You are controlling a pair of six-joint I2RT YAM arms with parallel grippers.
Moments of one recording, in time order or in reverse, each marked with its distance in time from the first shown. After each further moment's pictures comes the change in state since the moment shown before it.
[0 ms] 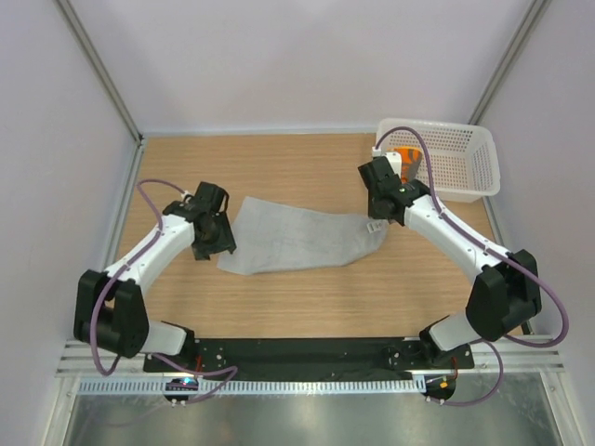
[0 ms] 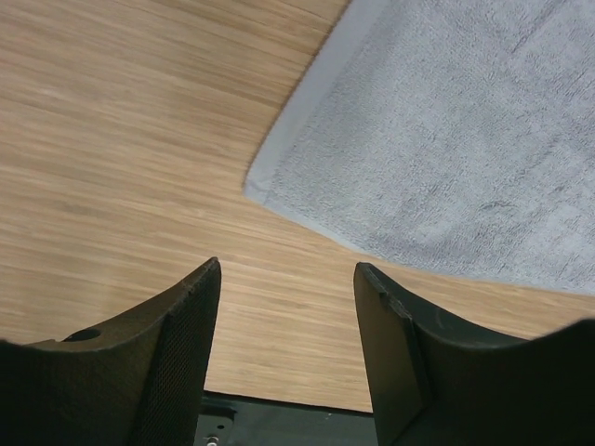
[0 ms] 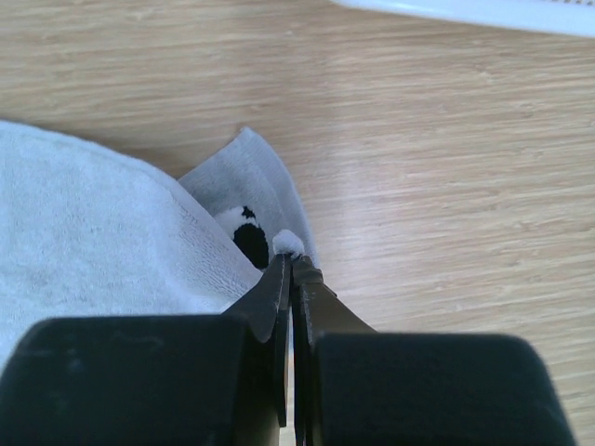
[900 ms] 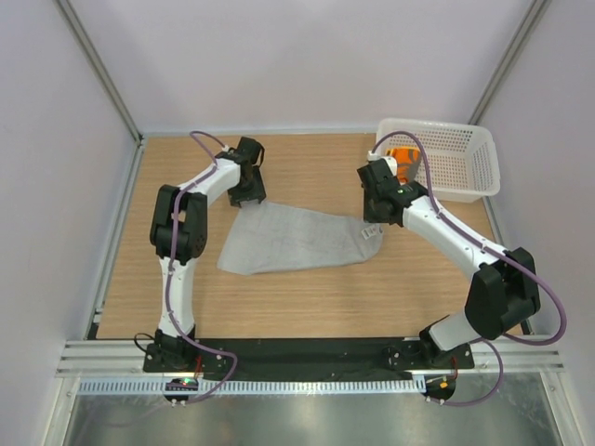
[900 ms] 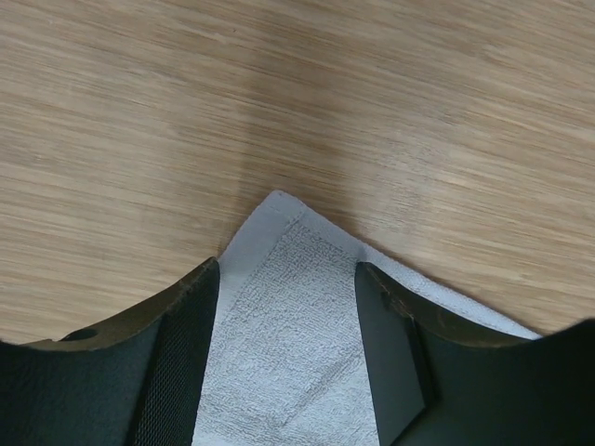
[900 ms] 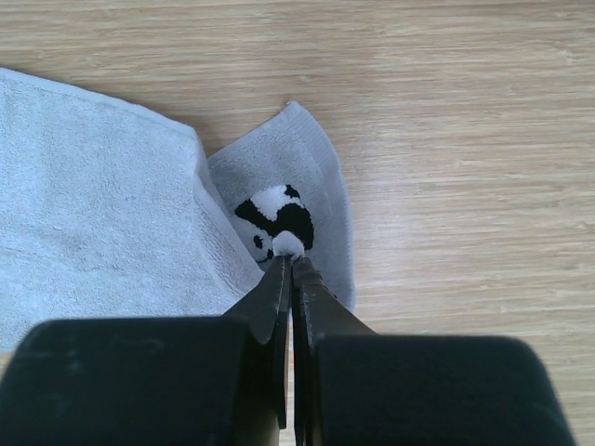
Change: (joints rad) left arm -0.036 0.848 0.745 0.156 -0.048 0.047; right arm 0.007 -0.010 -0.039 0.019 -0.124 0.011
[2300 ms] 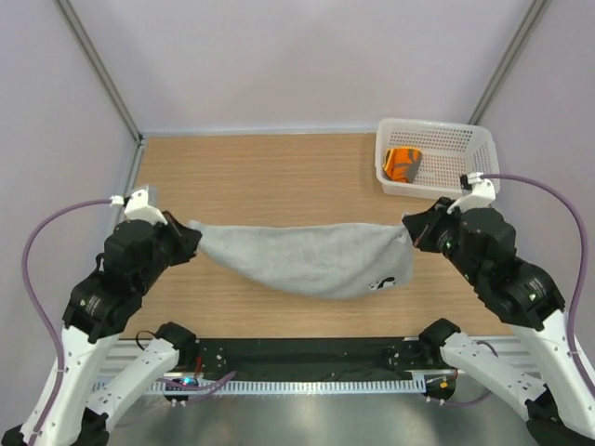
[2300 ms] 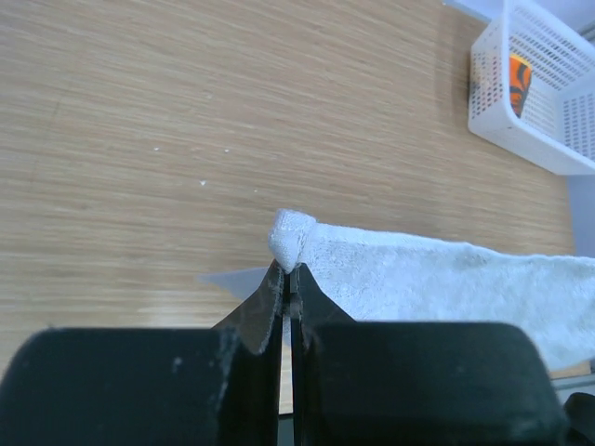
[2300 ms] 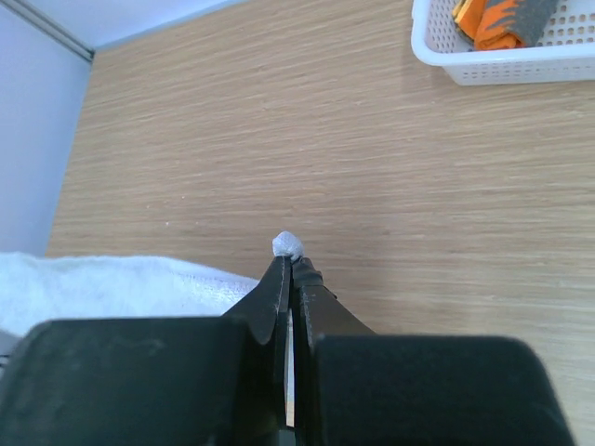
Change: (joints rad) left arm -0.139 -1.535 -0.612 -0.197 -0.016 -0.049; right arm 0.090 -0.806 -0.033 -0.149 -0.071 0.167
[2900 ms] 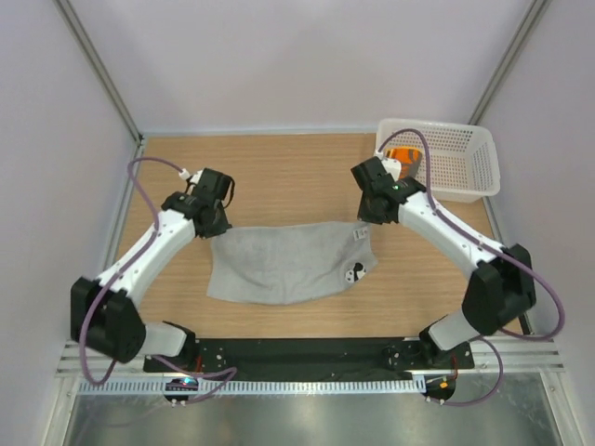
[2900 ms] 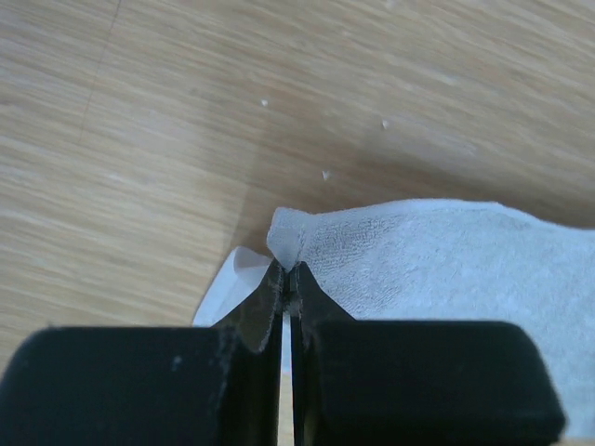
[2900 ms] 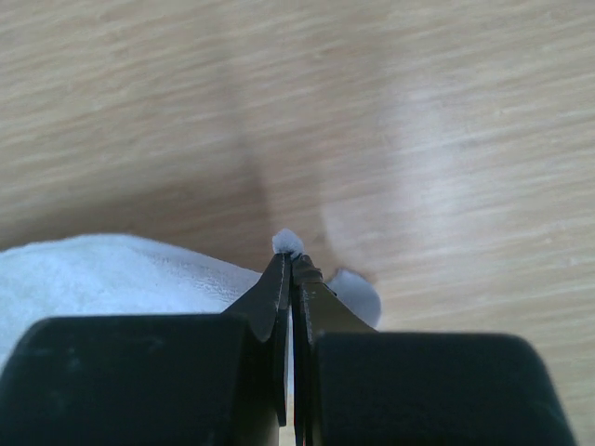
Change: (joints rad) left arm 0.065 0.661 0.001 0.046 -0.137 -0.024; right arm -0.056 0.803 0.084 0.045 0.090 0.087
